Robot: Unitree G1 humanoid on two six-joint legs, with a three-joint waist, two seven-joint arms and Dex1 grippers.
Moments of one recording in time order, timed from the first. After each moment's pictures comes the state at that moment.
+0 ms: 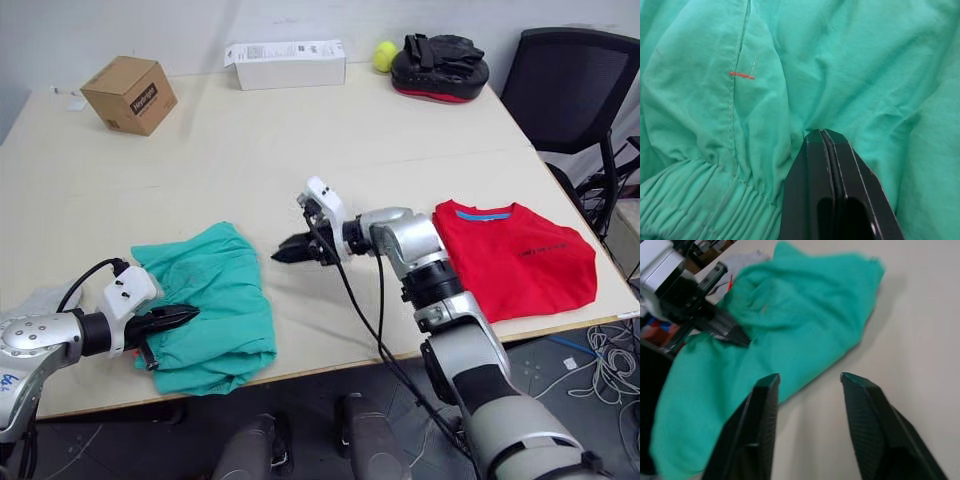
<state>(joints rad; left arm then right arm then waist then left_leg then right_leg) 0.08 0.89 0.22 -0.36 -0.31 0.59 -0.81 -0.94 -0.23 0.24 0.40 0.33 0.98 1.14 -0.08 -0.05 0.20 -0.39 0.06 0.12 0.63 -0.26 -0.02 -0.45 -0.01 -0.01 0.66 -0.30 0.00</state>
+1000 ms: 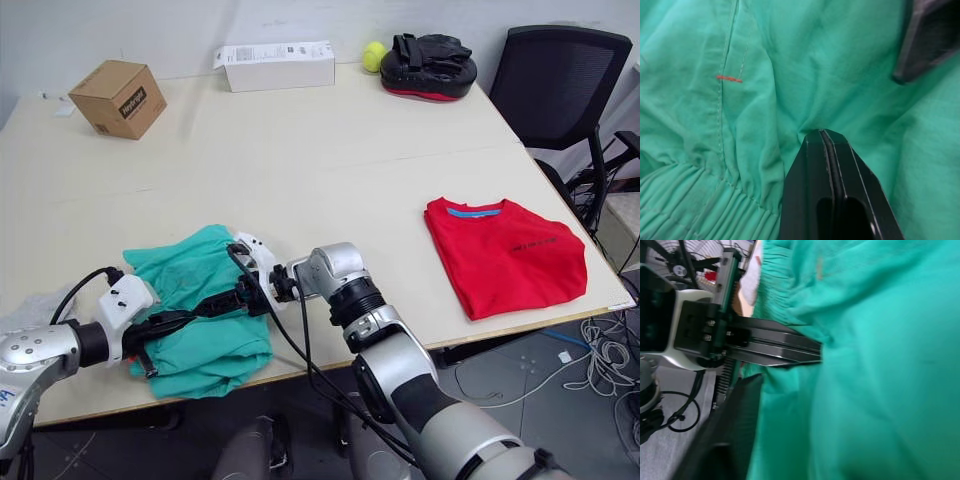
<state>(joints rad) 0.16 0.86 0.26 -0.42 -0.31 0.58 -0.76 -1.02 0.18 0.13 0.73 0.39 1.14 0.85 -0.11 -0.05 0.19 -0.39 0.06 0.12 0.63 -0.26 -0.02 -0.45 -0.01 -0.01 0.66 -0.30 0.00</state>
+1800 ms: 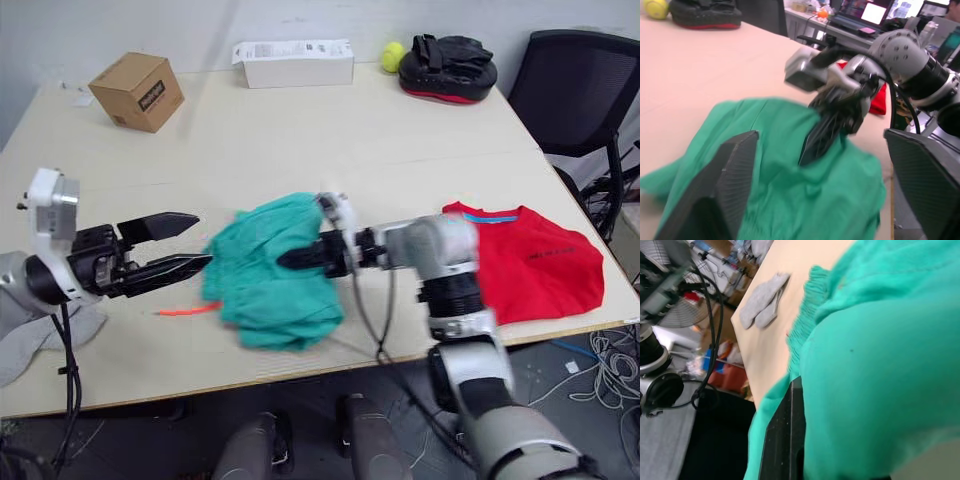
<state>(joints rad) -0.26 0.84 0.43 -0.47 -1.01 0.95 -0.77 -0.90 -0.36 -0.03 0.07 0.66 1.47 0.90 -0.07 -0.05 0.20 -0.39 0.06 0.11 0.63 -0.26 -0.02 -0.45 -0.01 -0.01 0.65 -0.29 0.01</state>
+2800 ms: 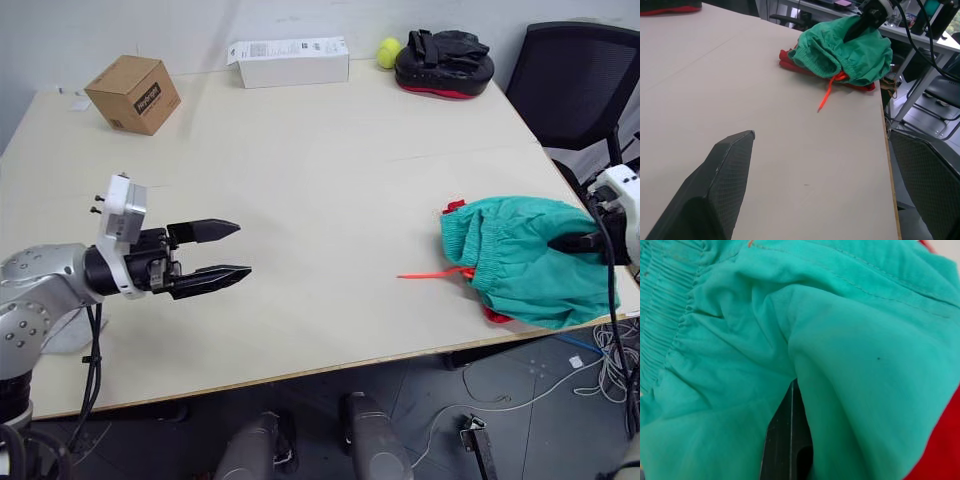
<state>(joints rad) -0.34 0.83 0.23 -0.41 -0.88 0.82 -0.82 -1.05 -1.13 0.20 1.13 0.08 0.46 1.32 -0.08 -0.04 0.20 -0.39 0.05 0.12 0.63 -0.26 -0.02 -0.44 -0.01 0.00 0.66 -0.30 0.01</state>
